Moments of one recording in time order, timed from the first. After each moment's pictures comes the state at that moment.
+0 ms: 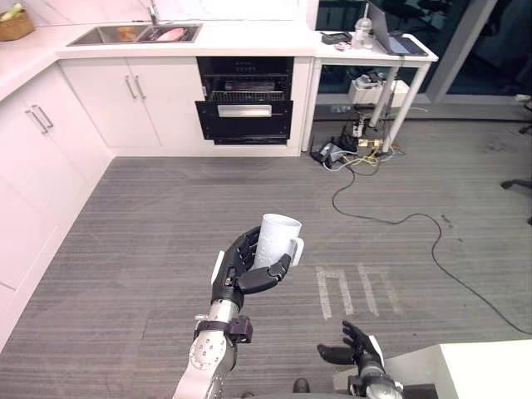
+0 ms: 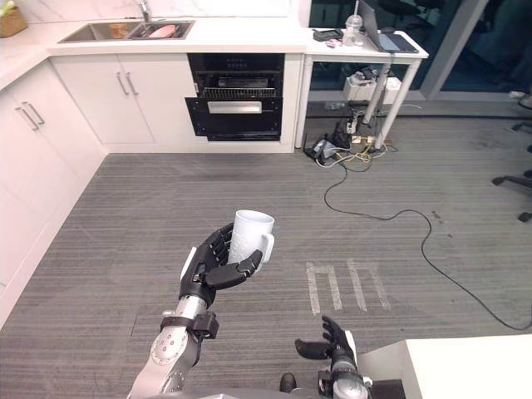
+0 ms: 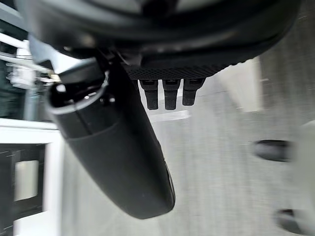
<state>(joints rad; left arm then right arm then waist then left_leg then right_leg) 0.26 0.06 -0.30 -0.04 -0.24 -0.15 0.12 0.16 -0.09 0.05 0.73 0.09 -0.10 -0.15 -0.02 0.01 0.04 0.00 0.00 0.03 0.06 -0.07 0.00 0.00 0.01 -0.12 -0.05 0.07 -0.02</state>
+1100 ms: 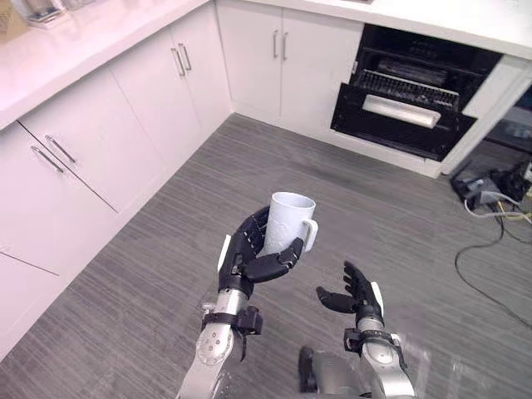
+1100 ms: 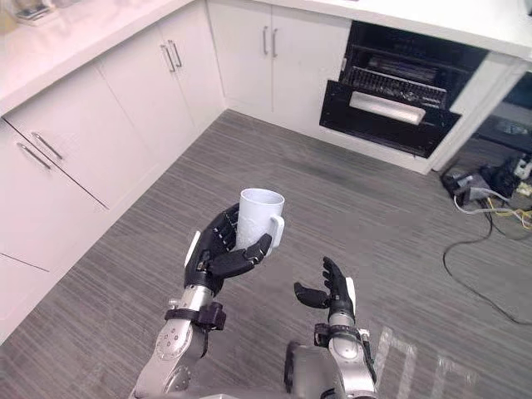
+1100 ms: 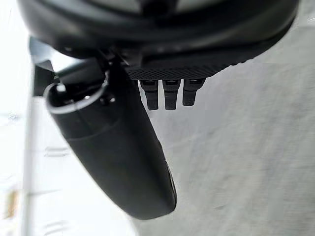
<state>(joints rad) 0.23 0.03 -0.38 -0.13 -0.25 -0.18 0.15 0.21 -0.08 0.09 0.32 0.05 -0.12 -0.22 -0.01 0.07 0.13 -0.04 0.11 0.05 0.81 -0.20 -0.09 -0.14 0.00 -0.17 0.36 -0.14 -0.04</state>
